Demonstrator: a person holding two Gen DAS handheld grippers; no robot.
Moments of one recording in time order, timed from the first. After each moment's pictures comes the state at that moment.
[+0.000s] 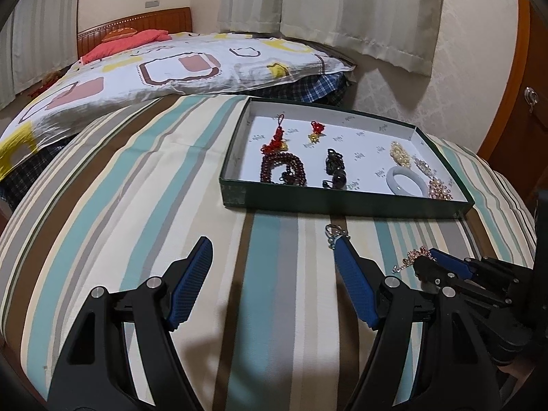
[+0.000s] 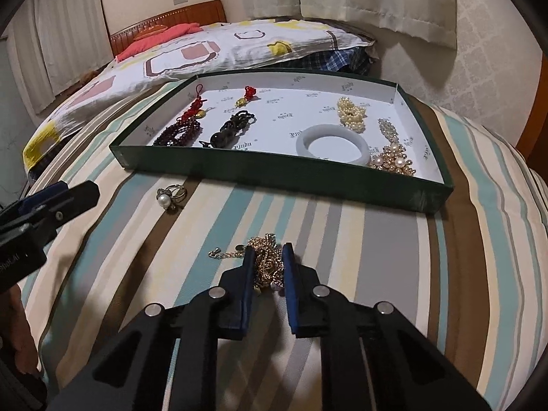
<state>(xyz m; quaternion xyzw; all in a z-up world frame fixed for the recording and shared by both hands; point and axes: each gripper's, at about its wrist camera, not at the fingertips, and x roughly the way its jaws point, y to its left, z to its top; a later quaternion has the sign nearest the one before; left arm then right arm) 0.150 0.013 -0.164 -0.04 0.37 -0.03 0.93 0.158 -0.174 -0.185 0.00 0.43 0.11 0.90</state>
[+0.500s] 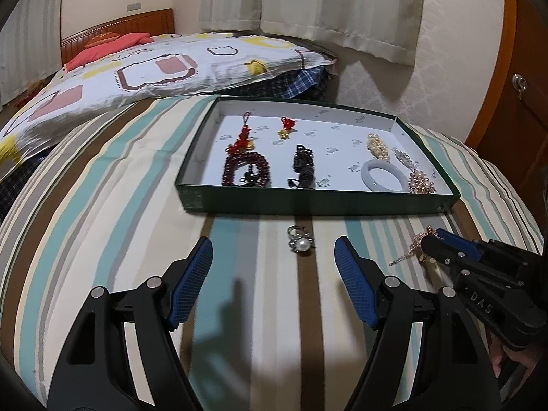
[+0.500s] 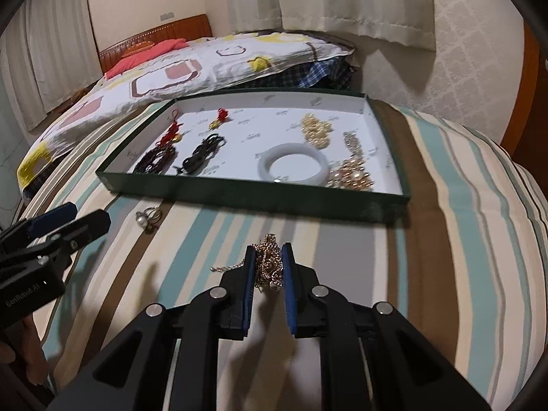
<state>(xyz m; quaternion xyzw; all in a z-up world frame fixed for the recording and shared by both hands) 0.159 -0.017 -0.166 -0.03 0.38 -0.05 0.92 0.161 -0.204 -0.172 0.02 0.40 0.09 0.91</state>
